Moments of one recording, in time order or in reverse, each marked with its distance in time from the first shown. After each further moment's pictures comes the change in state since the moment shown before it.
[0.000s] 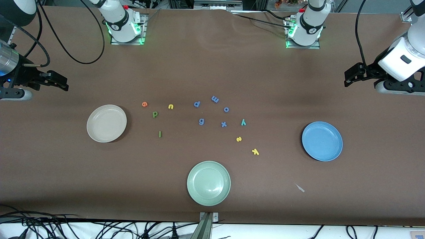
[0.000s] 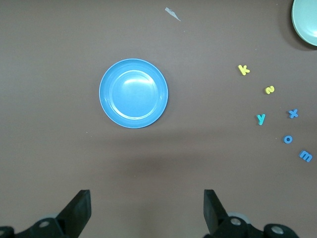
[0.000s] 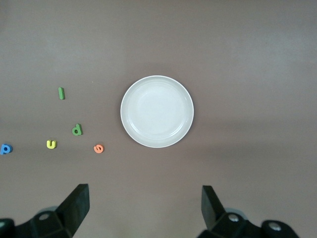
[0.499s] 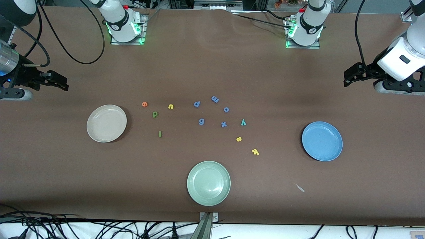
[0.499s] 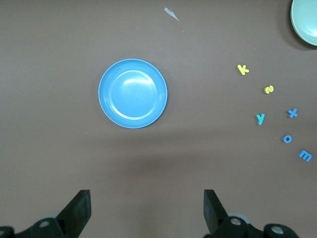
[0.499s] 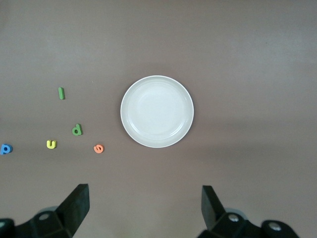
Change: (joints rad) left arm -0.002 0.000 -0.001 0.000 0.000 0.000 0.000; right arm 0.000 0.000 0.000 0.000 0.000 0.000 0.000
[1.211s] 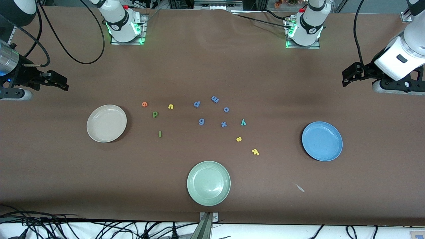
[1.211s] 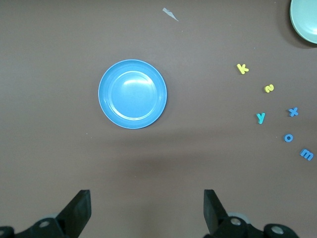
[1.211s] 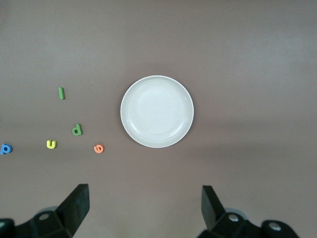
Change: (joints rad) left arm -0.005 0.000 -0.010 0.001 0.011 0.000 0.000; right arm 0.000 0.000 0.000 0.000 0.000 0.000 0.000
